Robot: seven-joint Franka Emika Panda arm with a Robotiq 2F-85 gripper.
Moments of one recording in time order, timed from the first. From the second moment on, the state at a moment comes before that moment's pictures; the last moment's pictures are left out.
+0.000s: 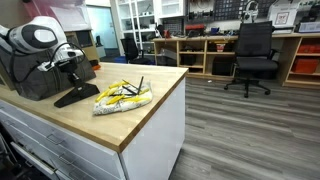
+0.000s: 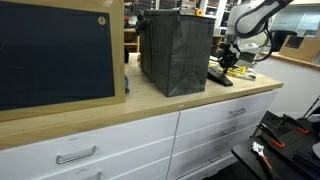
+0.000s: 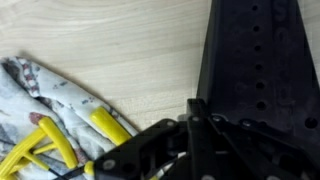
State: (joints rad) arm 0.07 0.17 -0.02 -2.26 -0.24 2.43 0.46
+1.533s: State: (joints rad) arm 0.09 -0.19 0.07 -2.05 0.01 1.64 0.17
